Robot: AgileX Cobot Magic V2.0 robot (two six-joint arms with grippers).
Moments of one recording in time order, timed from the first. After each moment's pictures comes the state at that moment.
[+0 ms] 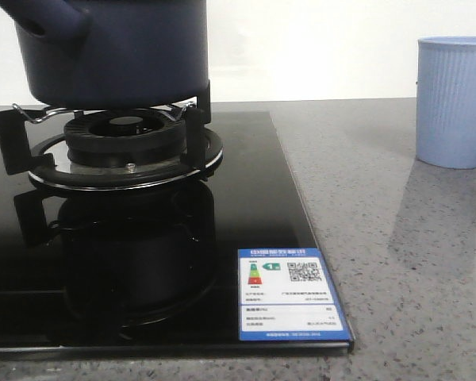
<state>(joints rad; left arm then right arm) -0.53 1.35 -0.90 -0.30 -0.30 0.33 -0.07 0.45 -0.15 -0.77 -0.14 0.74</state>
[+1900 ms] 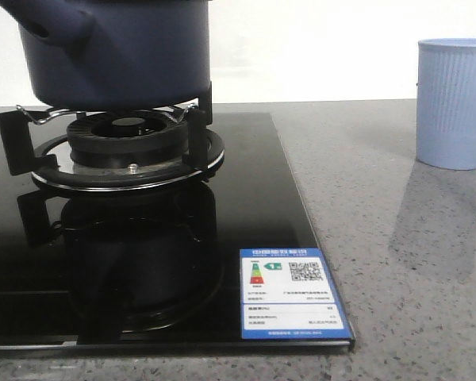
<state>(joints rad) -0.43 0.00 -0.24 -0.32 0.01 0.35 -0.07 0.08 0.00 -0.91 -0.39 0.95</state>
